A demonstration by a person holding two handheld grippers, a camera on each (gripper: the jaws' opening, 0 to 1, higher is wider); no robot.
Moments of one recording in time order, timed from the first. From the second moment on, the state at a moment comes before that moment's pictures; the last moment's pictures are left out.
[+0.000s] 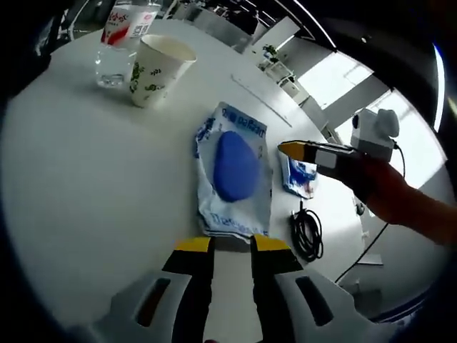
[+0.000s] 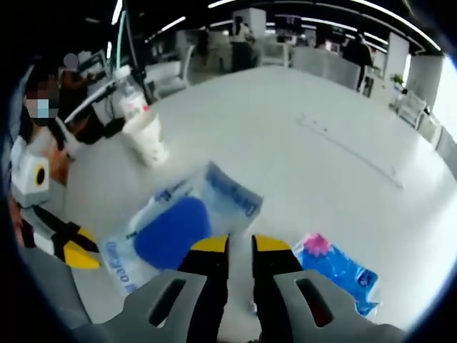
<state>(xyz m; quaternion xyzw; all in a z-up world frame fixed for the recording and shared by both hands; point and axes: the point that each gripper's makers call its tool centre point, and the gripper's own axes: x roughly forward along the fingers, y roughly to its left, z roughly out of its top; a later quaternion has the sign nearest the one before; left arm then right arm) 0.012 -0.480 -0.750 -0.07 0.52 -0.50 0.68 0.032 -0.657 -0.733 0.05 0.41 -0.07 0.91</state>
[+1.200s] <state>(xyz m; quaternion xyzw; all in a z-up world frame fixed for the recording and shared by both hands) 0.018 -0.493 -0.761 -0.11 0.55 -0.47 0.68 0.071 -0.661 -0.746 -0.04 0.47 0.00 0.88</state>
